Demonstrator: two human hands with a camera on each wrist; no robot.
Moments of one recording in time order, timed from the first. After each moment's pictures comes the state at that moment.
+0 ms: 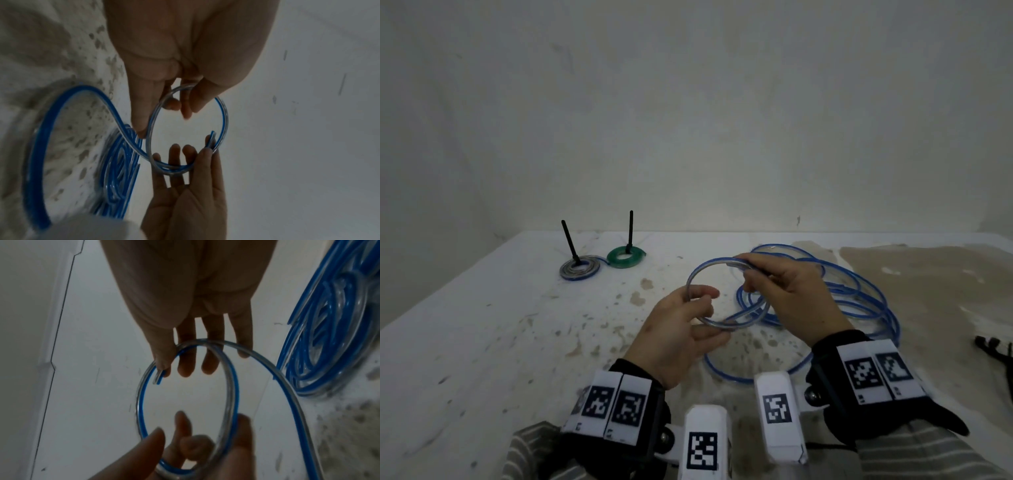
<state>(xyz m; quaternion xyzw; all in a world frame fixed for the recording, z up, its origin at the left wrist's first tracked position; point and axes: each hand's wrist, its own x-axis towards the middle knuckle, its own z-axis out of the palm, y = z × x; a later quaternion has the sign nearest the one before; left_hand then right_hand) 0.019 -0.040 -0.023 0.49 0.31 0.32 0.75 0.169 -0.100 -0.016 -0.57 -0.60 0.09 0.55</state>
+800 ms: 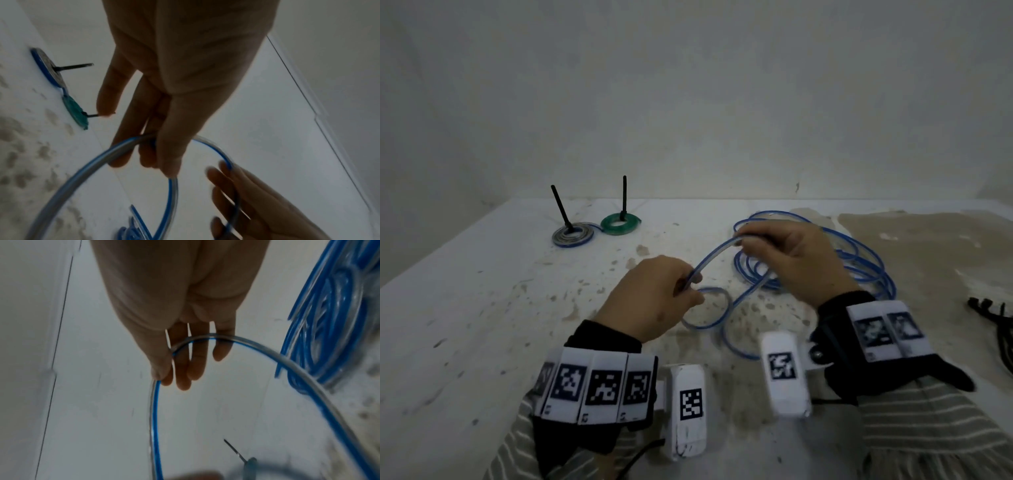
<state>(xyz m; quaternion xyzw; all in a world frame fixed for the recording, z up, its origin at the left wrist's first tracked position) -0.010 -0.026 -0.016 0.91 0.32 0.19 0.17 0.170 -0.103 -0.017 -0.57 -0.60 0.09 0.55</state>
